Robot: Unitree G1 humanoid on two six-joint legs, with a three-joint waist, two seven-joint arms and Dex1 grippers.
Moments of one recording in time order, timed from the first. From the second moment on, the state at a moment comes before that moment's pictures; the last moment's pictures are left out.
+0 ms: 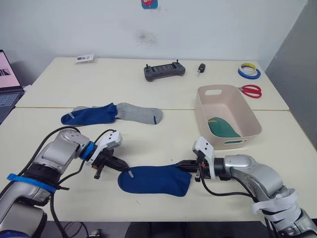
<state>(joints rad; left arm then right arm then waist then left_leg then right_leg) -0.58 0.92 -0.37 0.31 -0.27 0.49 -1.57 -0.29 -0.54 0.31 -0.34 0.45 0.81 0.77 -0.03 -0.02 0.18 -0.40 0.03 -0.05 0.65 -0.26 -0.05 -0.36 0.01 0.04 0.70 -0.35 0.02</state>
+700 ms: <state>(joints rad) -0.58 0.94 -0.30 0.28 -0.24 0.47 -1.57 -0.18 -0.78 0.15 -0.58 0.45 0.72 0.85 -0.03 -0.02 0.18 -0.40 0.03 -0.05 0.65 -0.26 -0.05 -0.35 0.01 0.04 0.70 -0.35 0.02</state>
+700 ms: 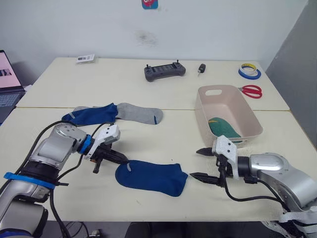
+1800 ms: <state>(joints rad) 0.05 0.80 0.56 0.07 -0.48 0.50 -1.08 0.06 -0.85 -0.23 -0.71 0.55 0.65 0.85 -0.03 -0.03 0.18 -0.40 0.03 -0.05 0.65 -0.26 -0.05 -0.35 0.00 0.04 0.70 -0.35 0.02</state>
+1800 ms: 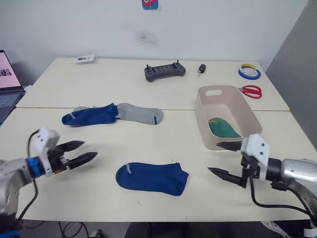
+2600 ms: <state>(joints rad) -0.24 0.60 0.69 0.17 -0.60 0.60 -0.44 -0.39 -0.78 0.01 -0.69 0.57 0.79 0.71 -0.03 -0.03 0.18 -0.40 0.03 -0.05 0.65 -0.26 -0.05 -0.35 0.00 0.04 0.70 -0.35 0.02</state>
